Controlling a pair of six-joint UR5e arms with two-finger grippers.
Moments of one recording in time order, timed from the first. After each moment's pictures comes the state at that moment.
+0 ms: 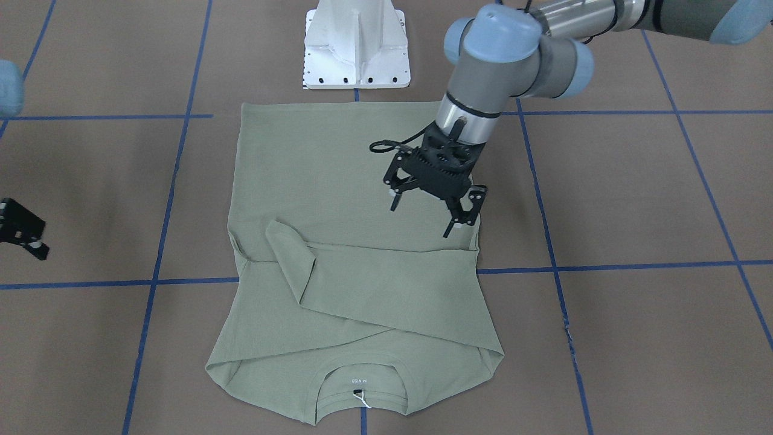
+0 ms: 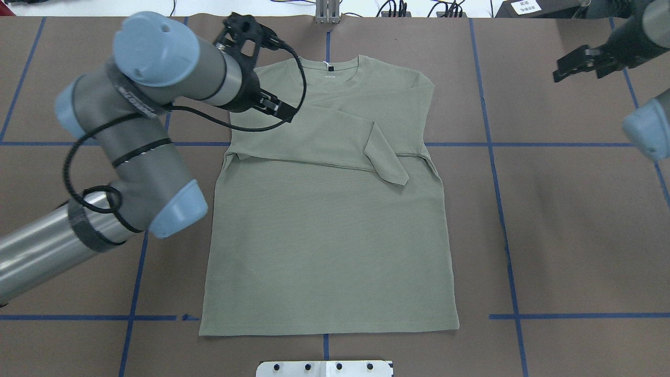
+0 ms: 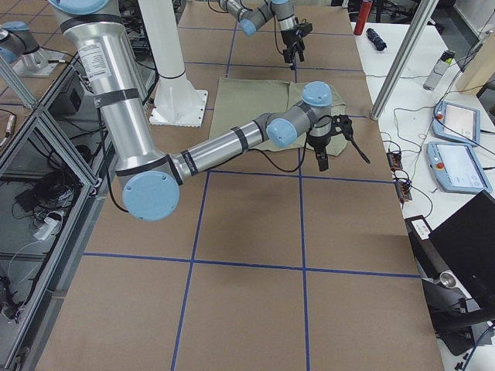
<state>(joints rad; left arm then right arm) -0.76 -2.20 -1.75 -1.85 -1.86 -0.62 1.13 -1.24 1.71 -1.35 2.14 0.66</state>
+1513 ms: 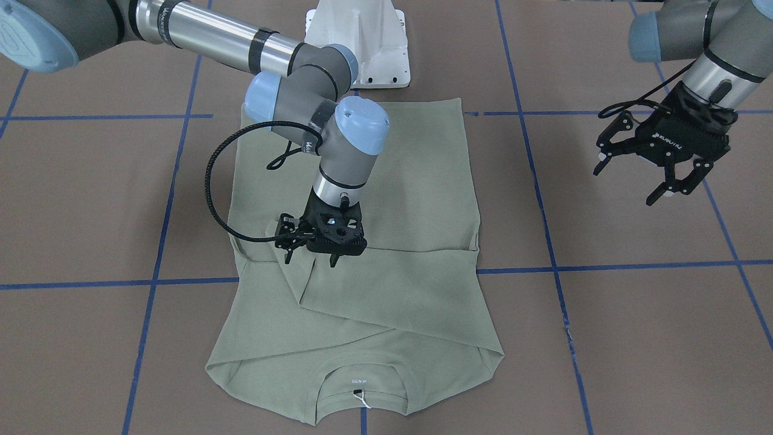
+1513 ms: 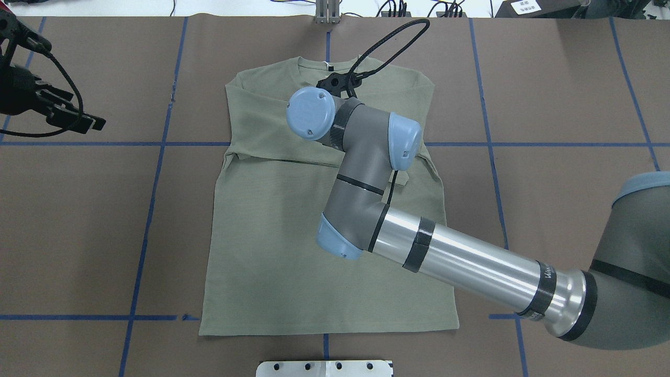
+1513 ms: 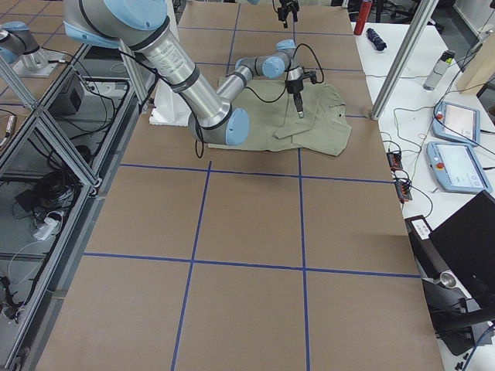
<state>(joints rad) -1.07 -1.71 -1.91 -2.05 -2.20 -0.31 0.53 -0.60 1.23 -1.71 1.44 1.06</state>
